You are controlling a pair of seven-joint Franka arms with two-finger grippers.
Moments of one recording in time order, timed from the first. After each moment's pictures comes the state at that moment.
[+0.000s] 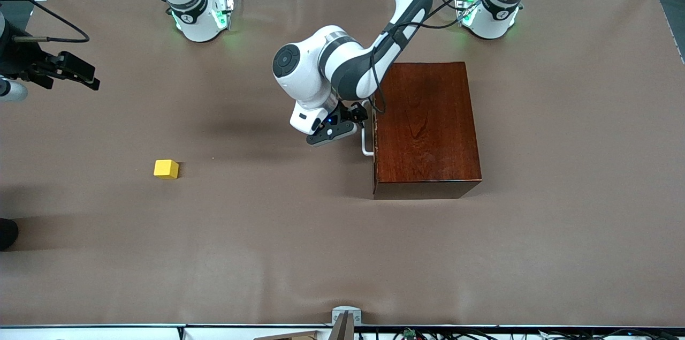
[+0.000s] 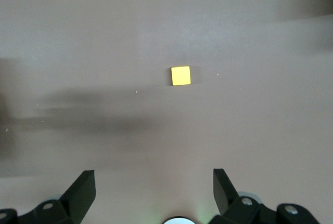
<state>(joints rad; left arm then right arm) -0.98 0.87 0.09 -1.07 0.17 1.70 -1.15 0.03 -0.03 -0.02 -1.57 0.02 1.46 0.06</state>
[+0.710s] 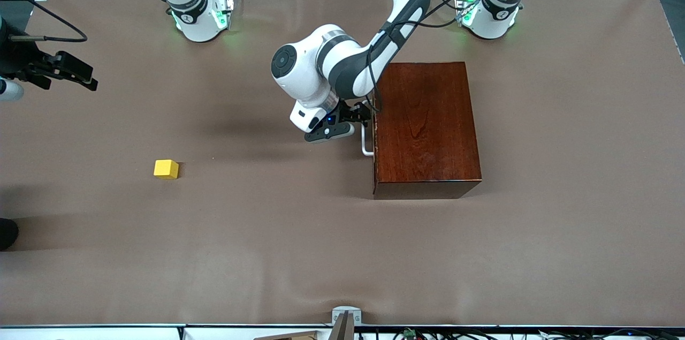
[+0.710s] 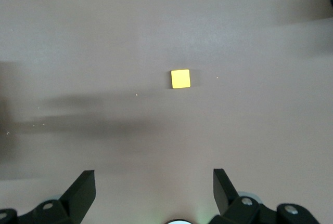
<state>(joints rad) -0.99 0.87 0.09 -1.07 0.19 1.65 -1.01 0.03 -0.03 -0.02 -1.56 0.02 1.46 0.06</state>
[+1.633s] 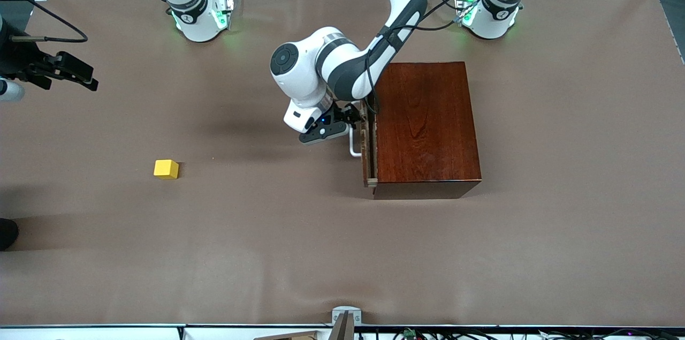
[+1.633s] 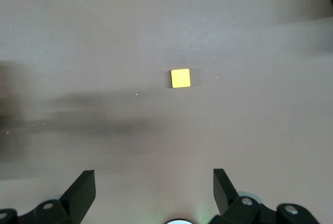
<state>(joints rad) -0.99 0.89 0.09 -1.07 0.13 1.80 -1.15 0.03 -0.03 -0.02 -1.56 0.02 1.46 0.06</state>
